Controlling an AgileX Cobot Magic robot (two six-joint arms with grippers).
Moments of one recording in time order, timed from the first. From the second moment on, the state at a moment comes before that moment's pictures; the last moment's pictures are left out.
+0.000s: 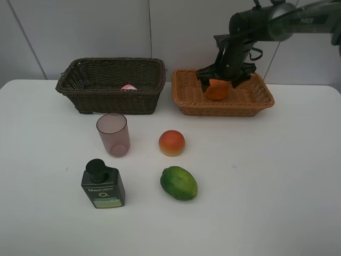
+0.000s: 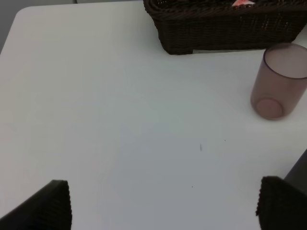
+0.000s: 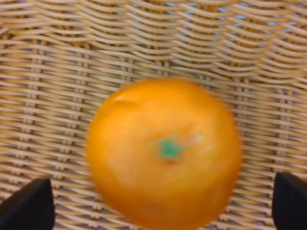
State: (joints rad) left arm -0.10 -0.01 -0.50 0.11 1.06 -0.09; right arm 0.31 2.30 -1.87 -0.22 0.83 0.24
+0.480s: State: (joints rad) left arm -0.10 -0.01 -0.50 0.11 1.06 -0.09; right arm 0.50 2.09 -1.87 -0.20 1.20 0.15
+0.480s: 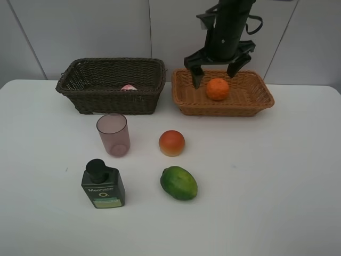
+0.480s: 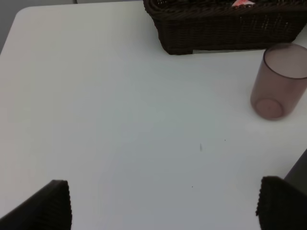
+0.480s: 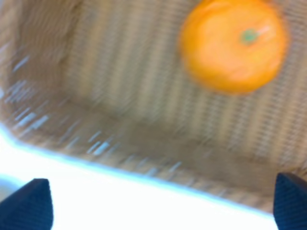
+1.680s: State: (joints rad) left arm -0.10 -0.01 -0.50 0.11 1.06 -0.09; right arm 0.88 1.86 -1.07 -0.04 0.70 0.08
